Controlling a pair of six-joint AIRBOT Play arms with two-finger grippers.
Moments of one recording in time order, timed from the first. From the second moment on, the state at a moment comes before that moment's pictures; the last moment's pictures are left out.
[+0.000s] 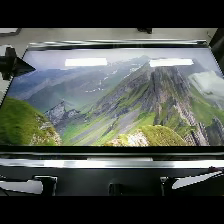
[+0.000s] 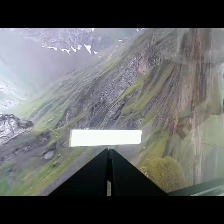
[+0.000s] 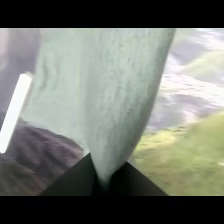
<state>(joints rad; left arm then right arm) 0.29 -1.60 2.02 0.82 -1.60 -1.71 -0.79 -1.89 1.97 -1.20 1.07 1.93</state>
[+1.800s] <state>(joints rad) 0.15 -1.60 2.02 0.89 -1.55 -1.70 -0.84 -1.83 1.91 -1.85 1.71 2.02</state>
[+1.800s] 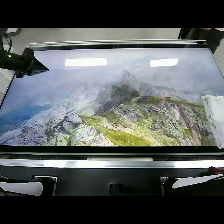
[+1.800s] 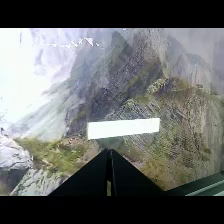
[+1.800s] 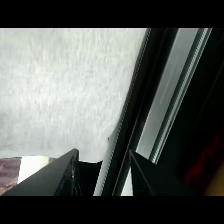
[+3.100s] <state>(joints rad) 0.14 -1.20 1.65 1.17 -1.22 -1.44 0.22 -1.51 1.91 -1.27 1.04 1.49</state>
